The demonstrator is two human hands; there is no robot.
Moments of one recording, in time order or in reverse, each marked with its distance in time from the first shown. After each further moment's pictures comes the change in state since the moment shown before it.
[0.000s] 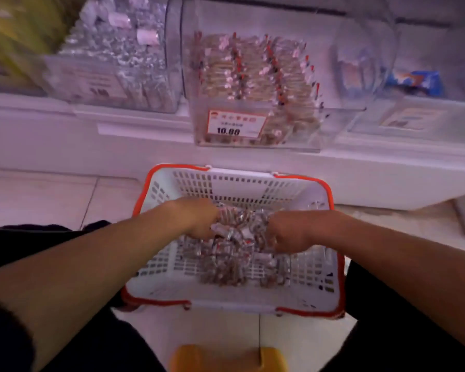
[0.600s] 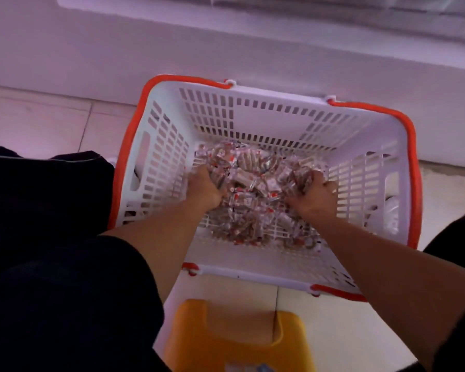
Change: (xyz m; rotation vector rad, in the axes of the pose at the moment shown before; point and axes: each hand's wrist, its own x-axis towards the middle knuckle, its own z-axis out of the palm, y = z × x) left_hand 0.133 -0.014 0.225 -1.337 0.358 -0.739; right_hand 0.186 0.051 0.193 0.859 0.661 0.848
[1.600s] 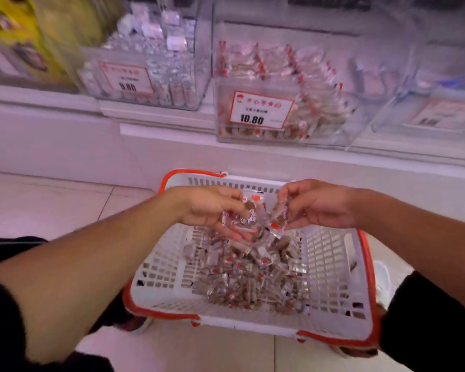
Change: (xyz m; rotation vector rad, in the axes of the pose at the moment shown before) left_hand -0.135 0.168 -0.128 -0.250 -0.874 0.188; right_hand -0.086 -0.118 -0.231 0.725 -0.842 -0.265
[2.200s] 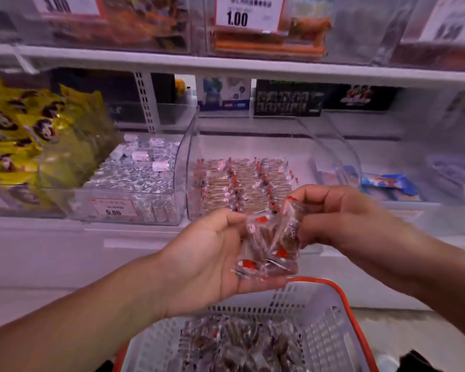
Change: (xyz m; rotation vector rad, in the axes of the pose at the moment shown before) left_hand -0.079 0.138 0.068 -0.339 -0.159 0.338; right_hand -0.113 -0.141 0.022 -0.196 0.285 -0.660
